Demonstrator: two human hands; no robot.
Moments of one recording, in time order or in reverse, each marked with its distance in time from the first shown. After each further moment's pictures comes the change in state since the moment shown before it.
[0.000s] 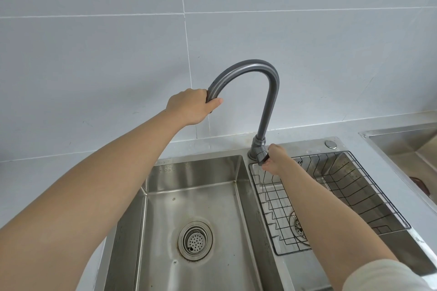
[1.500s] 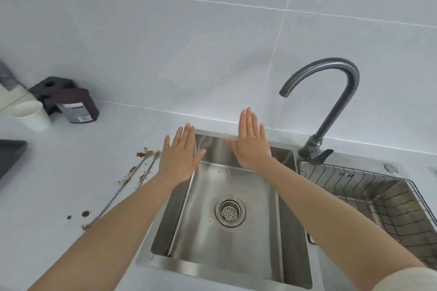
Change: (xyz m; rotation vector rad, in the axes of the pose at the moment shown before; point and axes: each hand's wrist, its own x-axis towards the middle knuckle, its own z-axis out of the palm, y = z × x) left_hand -0.212 -0.133 0.078 0.223 0.006 -0.394; right_hand -0.195 0.080 0.120 -1.702 -0.244 -1.203
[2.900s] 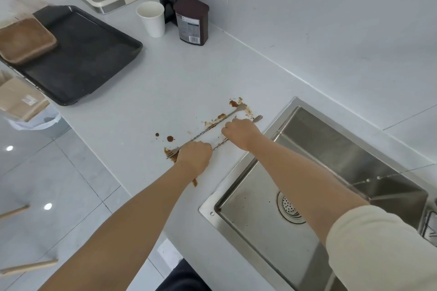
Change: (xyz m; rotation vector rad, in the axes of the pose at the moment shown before) left_hand -0.069 -0.130 0.088 0.074 -0.413 -0.341; right_hand 0.089 -0.199 0.137 -0.590 -0.262 -1.029
